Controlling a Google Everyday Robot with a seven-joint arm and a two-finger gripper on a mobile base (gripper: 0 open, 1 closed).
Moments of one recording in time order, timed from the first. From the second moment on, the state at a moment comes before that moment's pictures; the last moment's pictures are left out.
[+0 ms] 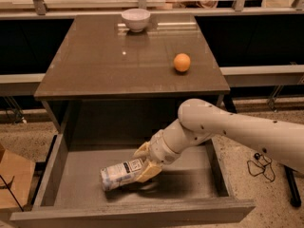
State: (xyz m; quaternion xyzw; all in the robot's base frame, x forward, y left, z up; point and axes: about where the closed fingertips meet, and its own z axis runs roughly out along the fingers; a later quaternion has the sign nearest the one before) arm 0.459 0.031 0.632 -0.70 0.62 0.28 0.22
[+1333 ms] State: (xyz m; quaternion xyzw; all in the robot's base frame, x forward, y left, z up) arm 0.570 -0.016 0.897 -0.71 0.62 0.07 0.31
